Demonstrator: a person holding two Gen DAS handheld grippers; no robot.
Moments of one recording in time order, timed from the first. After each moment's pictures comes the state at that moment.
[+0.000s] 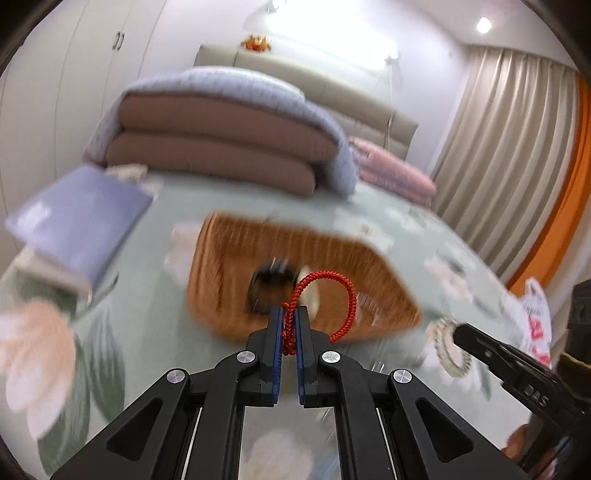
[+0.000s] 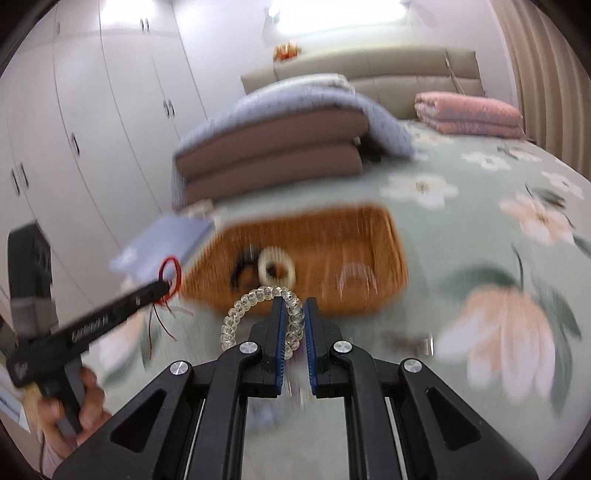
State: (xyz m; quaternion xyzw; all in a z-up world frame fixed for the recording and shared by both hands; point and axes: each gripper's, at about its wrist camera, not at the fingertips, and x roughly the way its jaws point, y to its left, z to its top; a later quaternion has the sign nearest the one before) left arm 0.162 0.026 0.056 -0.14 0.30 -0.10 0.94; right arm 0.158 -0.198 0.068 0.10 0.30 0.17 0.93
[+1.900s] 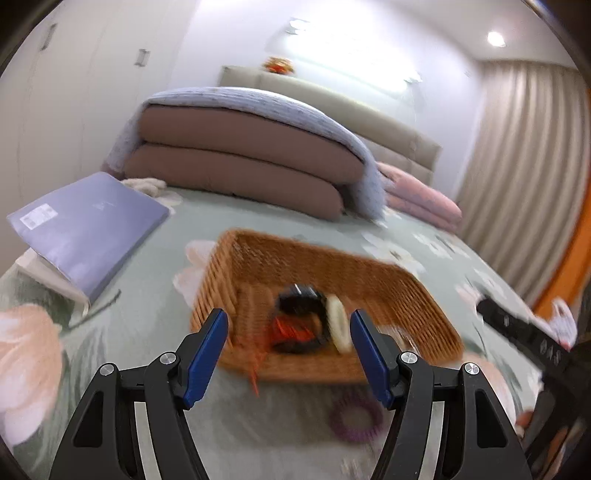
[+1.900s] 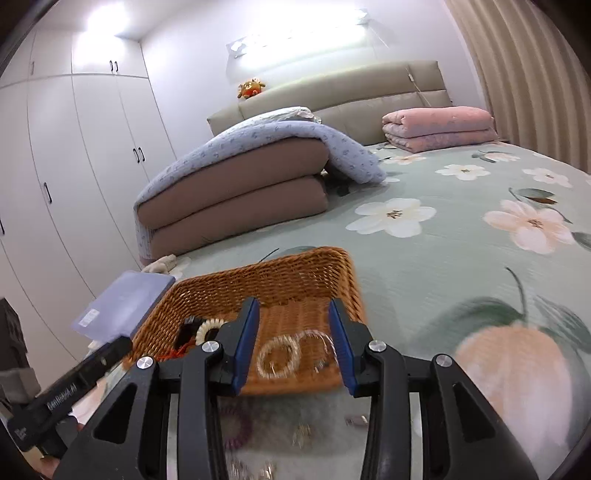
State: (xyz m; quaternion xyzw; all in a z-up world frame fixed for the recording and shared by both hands) left arm 0.176 0.019 0.015 -0.13 0.26 -0.05 0.95; right arm 0.204 -0.238 0.037 0.15 0.25 0.11 0.95
